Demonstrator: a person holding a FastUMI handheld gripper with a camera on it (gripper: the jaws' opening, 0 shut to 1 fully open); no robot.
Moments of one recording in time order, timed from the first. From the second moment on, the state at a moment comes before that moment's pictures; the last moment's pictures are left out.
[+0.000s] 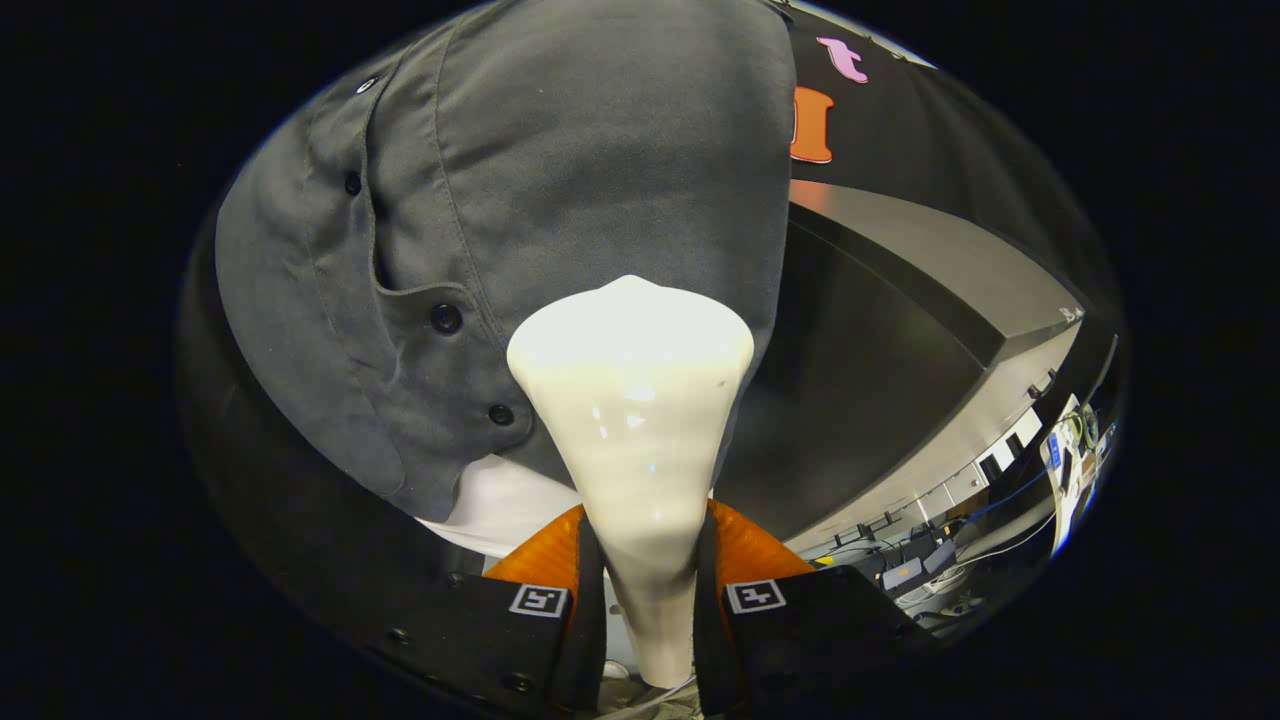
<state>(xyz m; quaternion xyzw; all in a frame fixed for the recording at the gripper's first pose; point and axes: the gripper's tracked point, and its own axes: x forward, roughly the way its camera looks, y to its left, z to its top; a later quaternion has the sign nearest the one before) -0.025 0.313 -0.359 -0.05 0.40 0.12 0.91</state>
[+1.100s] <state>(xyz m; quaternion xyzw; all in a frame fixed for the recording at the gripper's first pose) -0.038 0.496 -0.057 -0.04 0.23 0.22 0.95</state>
